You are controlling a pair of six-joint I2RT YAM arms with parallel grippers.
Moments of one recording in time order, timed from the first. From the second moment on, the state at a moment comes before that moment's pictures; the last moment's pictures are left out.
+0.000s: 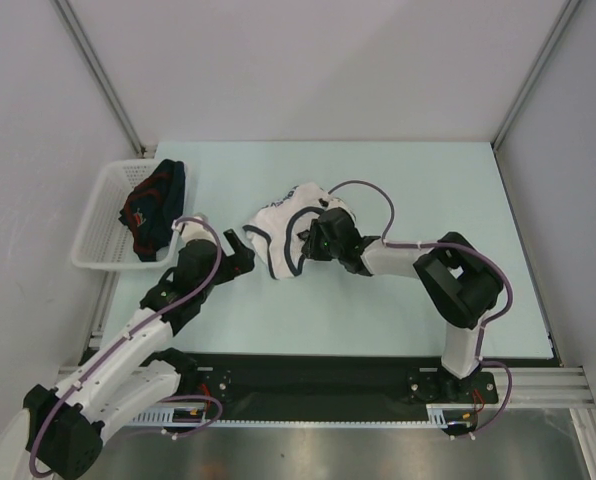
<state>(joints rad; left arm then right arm) -0.49 0.82 0.56 -0.28 -0.27 -0.69 0.73 1.86 1.03 0.20 0.03 0.67</state>
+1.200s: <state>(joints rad) -0.49 0.67 0.46 -0.20 -0.33 -0.72 0.39 1.51 1.23 -0.45 -0.43 0.41</state>
